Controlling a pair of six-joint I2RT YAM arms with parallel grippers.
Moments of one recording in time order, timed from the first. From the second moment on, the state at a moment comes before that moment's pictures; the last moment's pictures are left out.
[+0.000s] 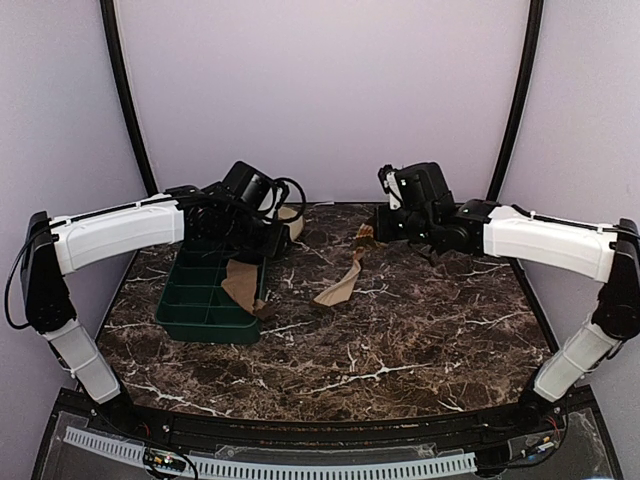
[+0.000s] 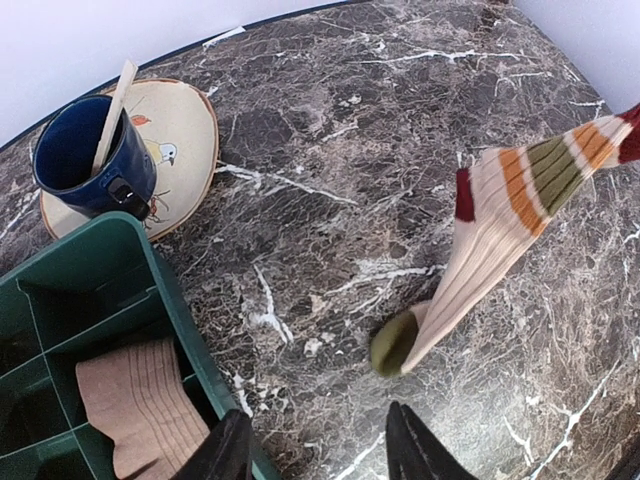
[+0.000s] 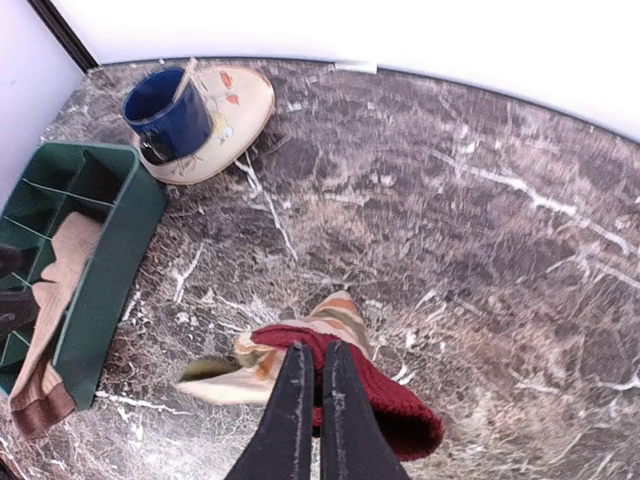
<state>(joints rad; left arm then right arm) -0.76 1.67 1.42 -0.57 -0.15 -0.27 0.79 1.57 1.24 -0.24 0.32 0.37</state>
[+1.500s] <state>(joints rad) -0.73 1.65 1.32 -0.56 -0.18 -0.33 1.35 1.72 1.13 -0.34 0.58 0.43</state>
